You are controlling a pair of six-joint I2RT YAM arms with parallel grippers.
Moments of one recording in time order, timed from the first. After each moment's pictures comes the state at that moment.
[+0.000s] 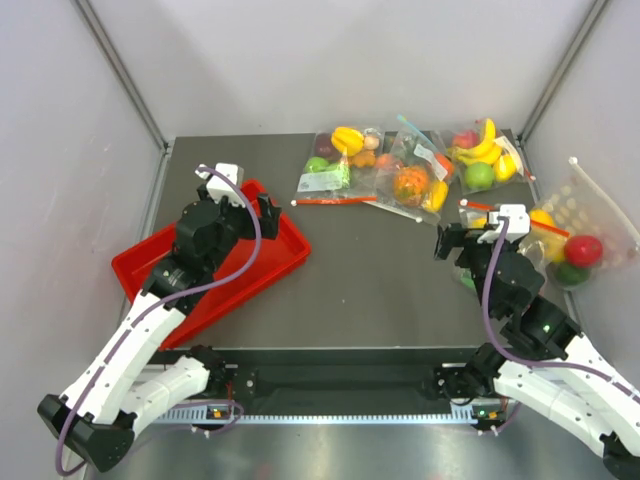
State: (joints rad) left arm -0.50 0.87 0.96 -0.29 -0.16 -0.19; right arm 0.76 0.52 0.72 -0.30 0.72 0.14
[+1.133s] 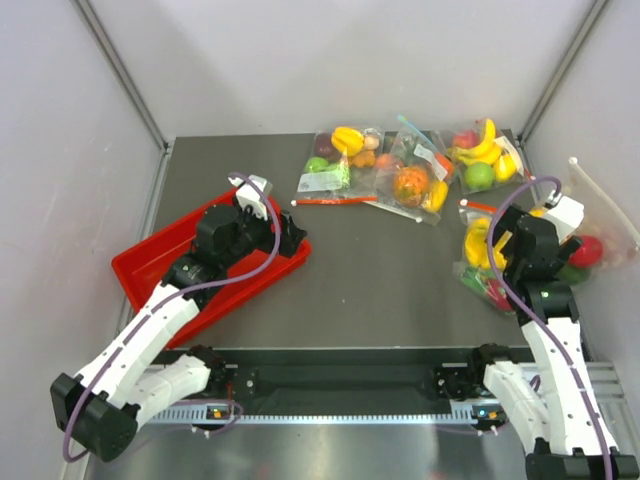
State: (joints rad) left arm -0.50 0.94 0.85 -0.20 0.13 -0.21; right arm 0.03 0.68 0.79 -0.55 0.56 0.33
